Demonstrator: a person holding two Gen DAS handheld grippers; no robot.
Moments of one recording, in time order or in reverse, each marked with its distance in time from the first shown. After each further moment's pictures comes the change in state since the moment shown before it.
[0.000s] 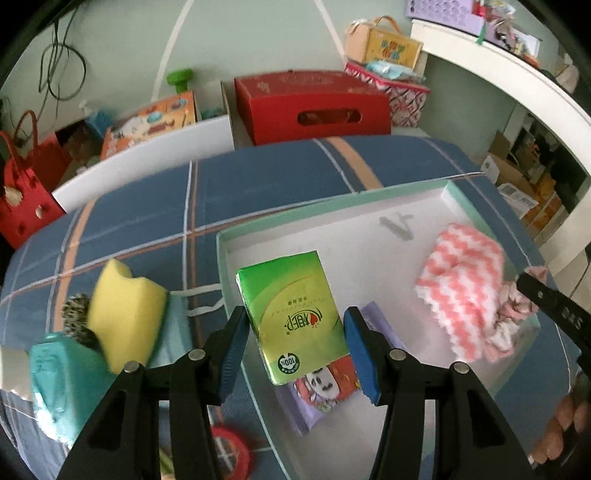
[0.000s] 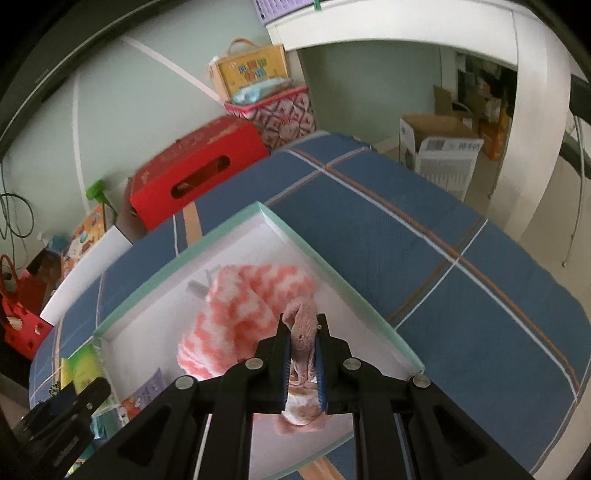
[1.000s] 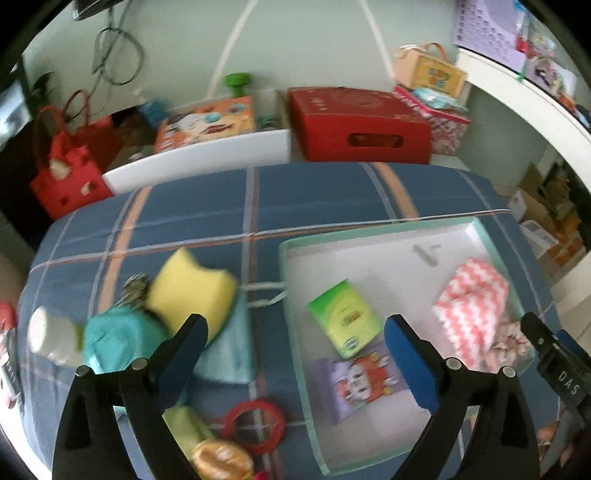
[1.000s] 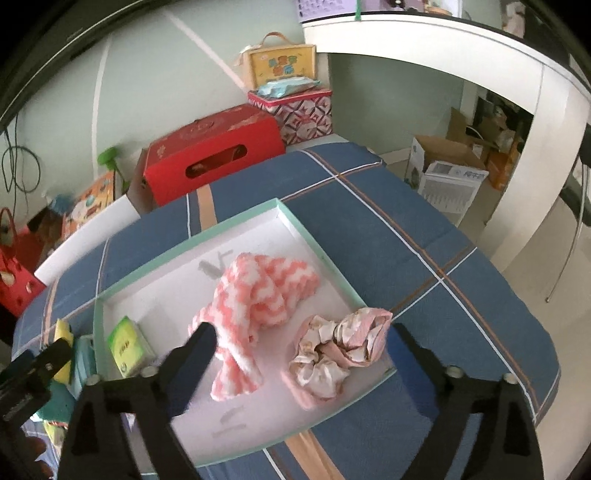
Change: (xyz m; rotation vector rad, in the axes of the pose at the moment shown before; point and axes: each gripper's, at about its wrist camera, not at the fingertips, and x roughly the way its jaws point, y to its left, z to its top) left arm -0.053 0.026 -0.002 -0.139 -0.024 0.130; right arm -0.031 0.023 0.002 -0.161 0.021 -0.049
